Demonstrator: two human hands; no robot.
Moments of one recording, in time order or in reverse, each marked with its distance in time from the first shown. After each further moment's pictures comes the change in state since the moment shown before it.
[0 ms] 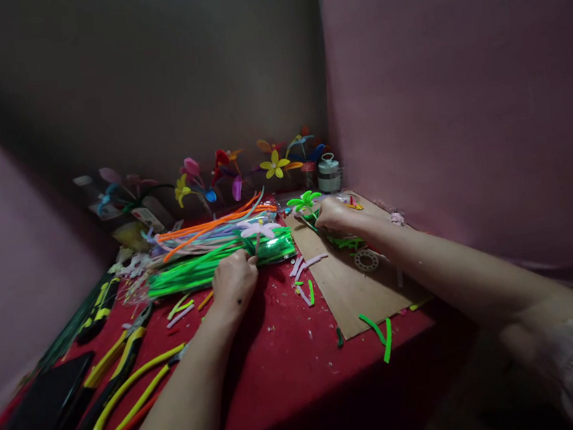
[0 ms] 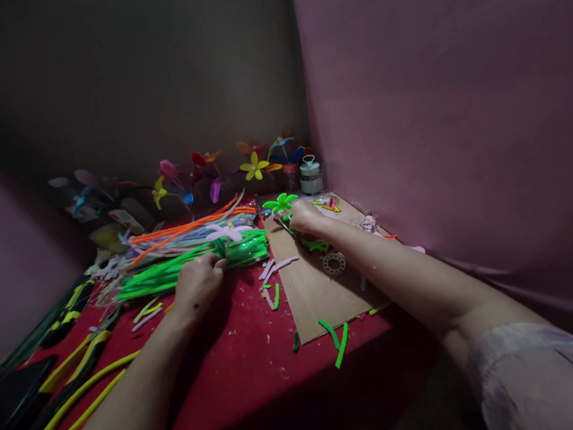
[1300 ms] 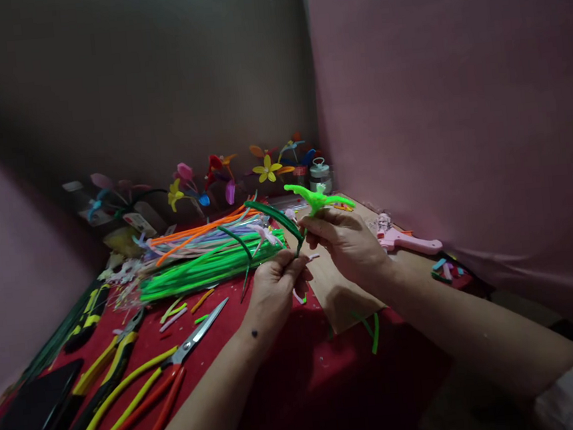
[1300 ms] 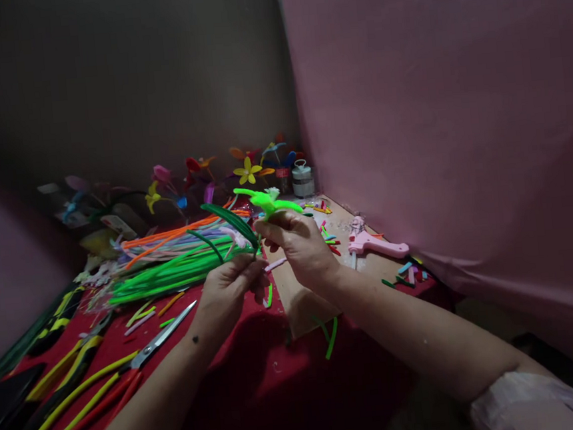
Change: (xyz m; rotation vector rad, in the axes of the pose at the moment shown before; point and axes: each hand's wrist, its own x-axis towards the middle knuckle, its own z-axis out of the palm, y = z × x) left_hand -0.065 0.071 -0.015 -1.297 -0.288 0.184; right_hand -0.117 -0.034 -0.006 1.120 0.080 -0.319
